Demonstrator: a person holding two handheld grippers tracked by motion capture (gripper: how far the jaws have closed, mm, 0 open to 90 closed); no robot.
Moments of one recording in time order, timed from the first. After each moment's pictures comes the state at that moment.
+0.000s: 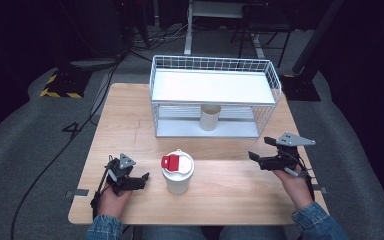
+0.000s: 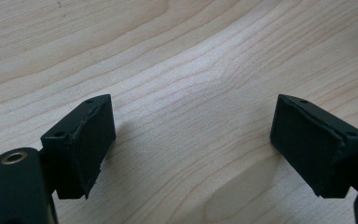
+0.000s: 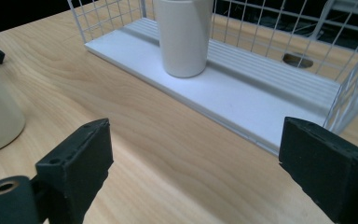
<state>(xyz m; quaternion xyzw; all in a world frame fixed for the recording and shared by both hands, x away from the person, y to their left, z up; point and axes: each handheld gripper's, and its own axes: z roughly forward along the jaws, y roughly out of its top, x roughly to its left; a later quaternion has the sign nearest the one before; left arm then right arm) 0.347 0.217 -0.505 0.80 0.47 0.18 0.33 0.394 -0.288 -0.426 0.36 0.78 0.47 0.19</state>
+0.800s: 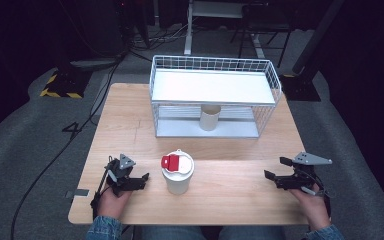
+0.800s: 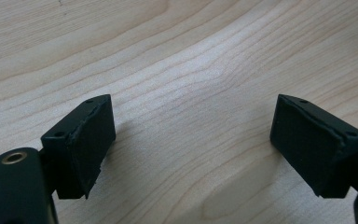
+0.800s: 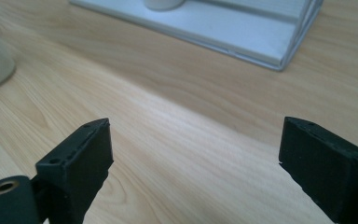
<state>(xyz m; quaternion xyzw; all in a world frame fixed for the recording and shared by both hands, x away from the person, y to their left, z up) 0.345 0.217 -0.505 0.80 0.47 0.18 0.33 0.354 -0.337 -0.460 0.41 0.79 0.43 0.17</state>
